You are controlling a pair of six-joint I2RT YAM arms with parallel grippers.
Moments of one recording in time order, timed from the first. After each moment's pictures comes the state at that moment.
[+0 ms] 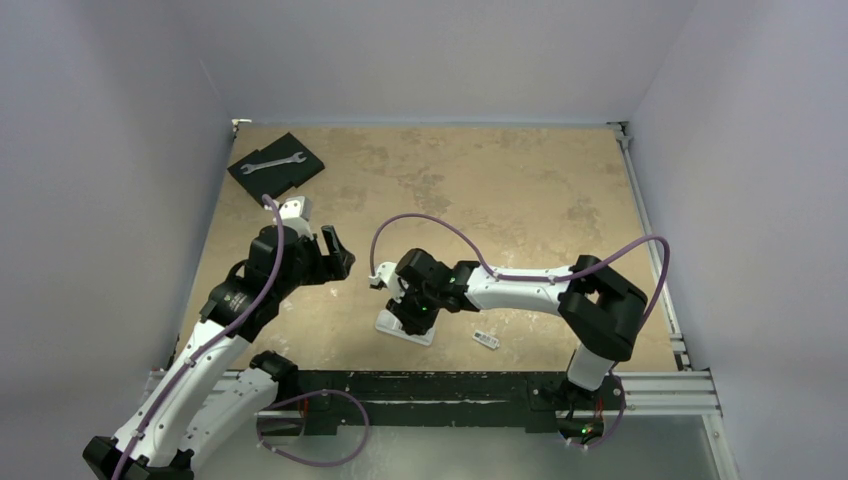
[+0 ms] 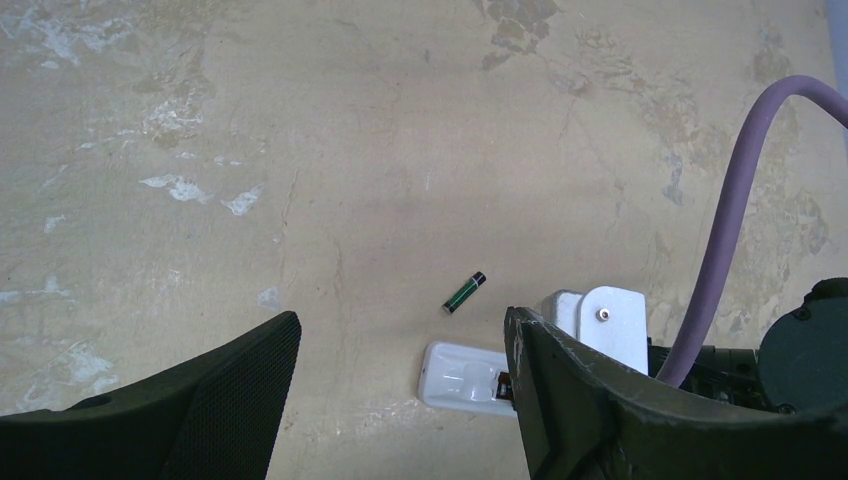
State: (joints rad) left arm -0.44 0.71 0.77 -0.63 -0.08 -0.51; right arm 1.07 1.71 1.02 -0.32 -0.24 0.01
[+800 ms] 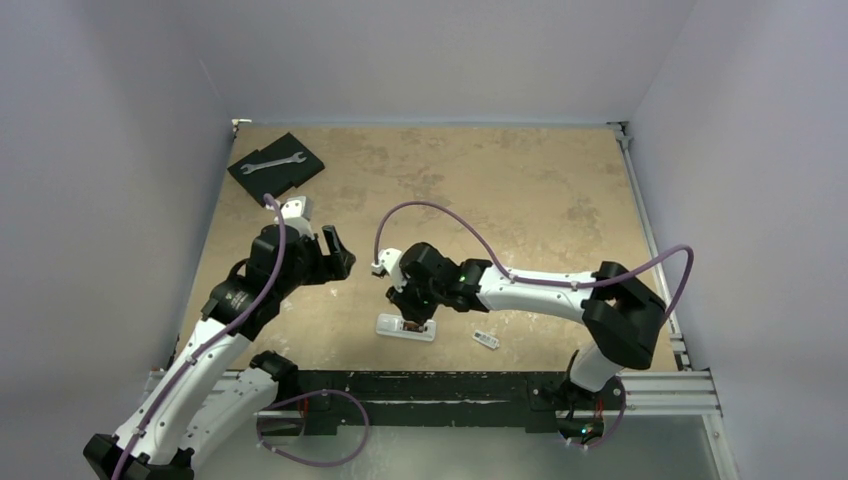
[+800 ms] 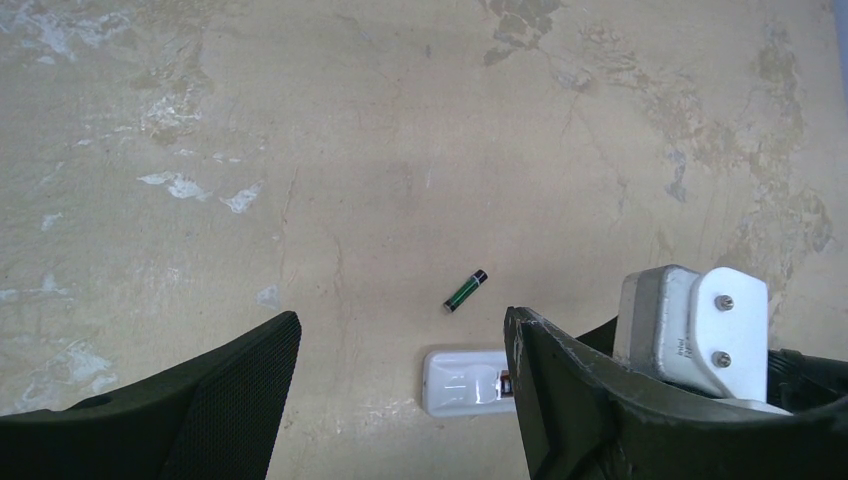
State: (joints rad) left arm -0.44 0.72 0.77 -0.63 -0.08 -0.51; right arm 1.08 1.62 1.02 -0.29 -0.11 0.05
